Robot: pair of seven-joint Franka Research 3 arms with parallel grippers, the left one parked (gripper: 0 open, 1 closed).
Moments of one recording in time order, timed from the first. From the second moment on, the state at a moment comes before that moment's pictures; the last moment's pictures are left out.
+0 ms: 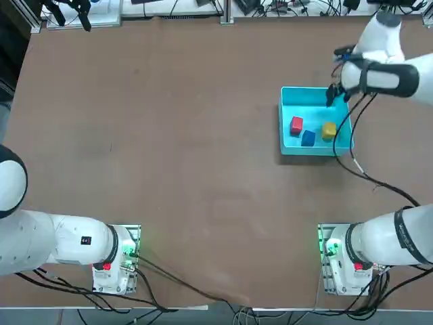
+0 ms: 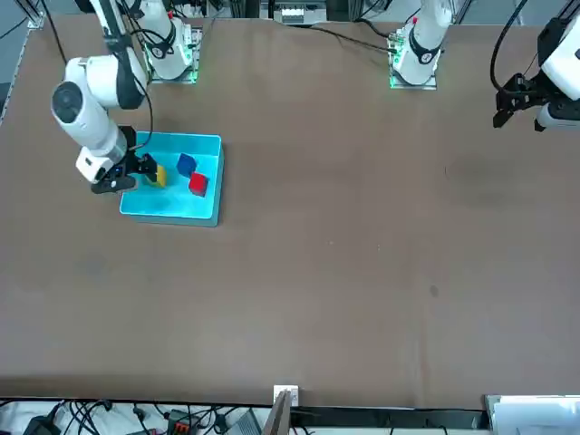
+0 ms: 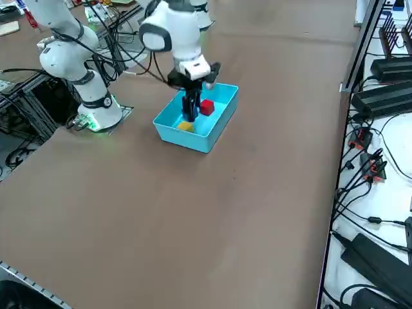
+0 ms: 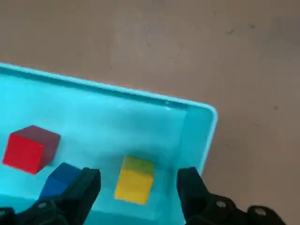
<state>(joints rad) 0.12 -0.02 -0.07 -2.34 -0.07 2.28 -0.07</state>
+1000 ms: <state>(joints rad) 0.11 -0.06 -0.10 -1.69 -0.03 1.62 -0.07</state>
